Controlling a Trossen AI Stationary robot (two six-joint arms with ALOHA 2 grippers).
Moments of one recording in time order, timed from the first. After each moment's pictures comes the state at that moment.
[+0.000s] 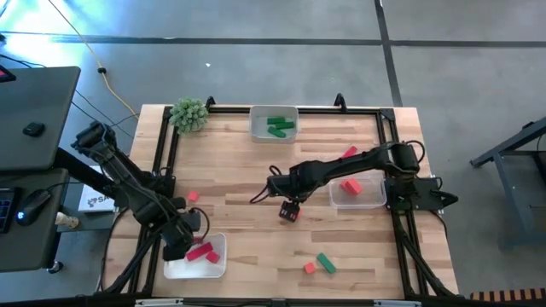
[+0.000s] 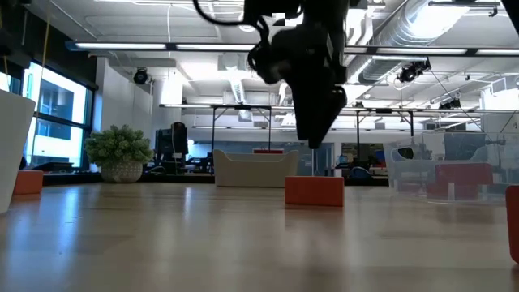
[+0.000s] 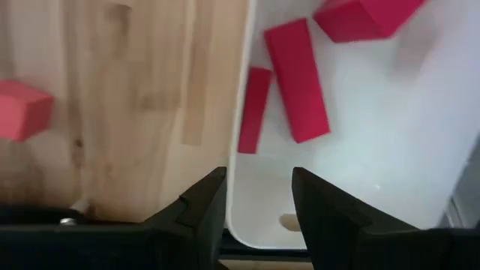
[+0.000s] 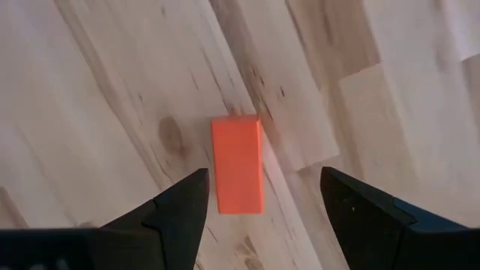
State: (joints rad) left arm -0.69 1.28 0.93 -1.09 0.05 -0.97; right arm 0.11 1.98 1.57 -0.98 -0.04 0.51
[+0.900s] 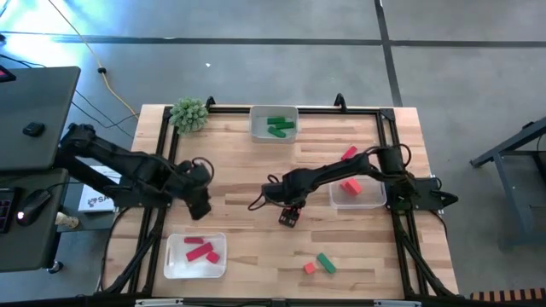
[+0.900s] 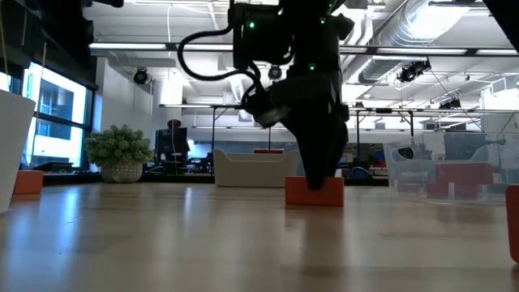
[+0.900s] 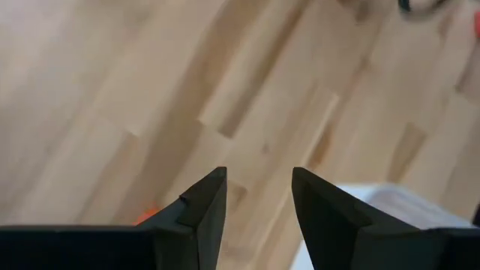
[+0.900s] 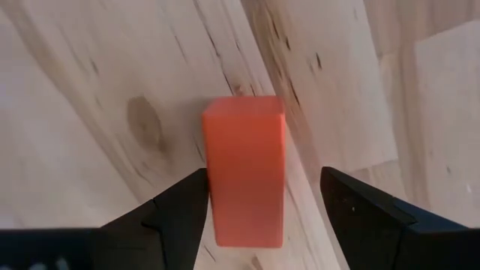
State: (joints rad) left arm -0.28 1.06 0.97 -1.09 -0.26 -0.88; right arm 0.11 2.12 1.57 -0.96 -0.12 0.50
